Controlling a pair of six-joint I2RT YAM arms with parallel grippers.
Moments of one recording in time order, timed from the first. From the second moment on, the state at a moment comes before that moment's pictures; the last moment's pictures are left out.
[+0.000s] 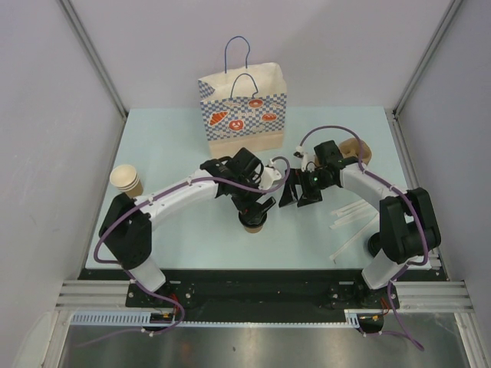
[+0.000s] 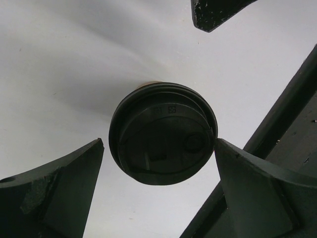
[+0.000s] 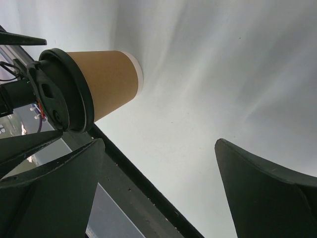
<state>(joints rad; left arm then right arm) -0.78 1.65 1.31 -0.75 0.25 0.23 0.33 1.64 1.09 -0.57 -0.66 0.16</state>
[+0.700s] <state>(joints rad) -0.76 1.65 1.31 -0.79 0.22 0.23 0.32 1.64 1.09 -0.57 -0.67 0.16</state>
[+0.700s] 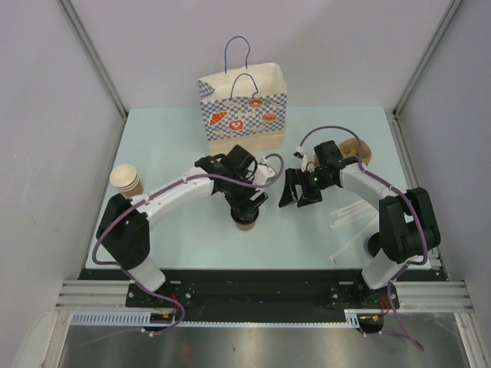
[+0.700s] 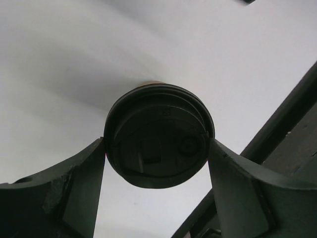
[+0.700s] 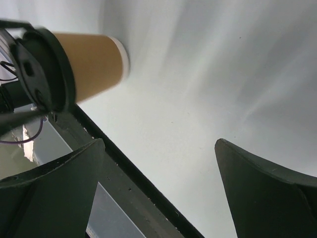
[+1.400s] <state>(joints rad) -0.04 1.75 1.56 -0.94 0.25 0.43 0.31 1.64 1.09 -0.57 -0.67 0.15</state>
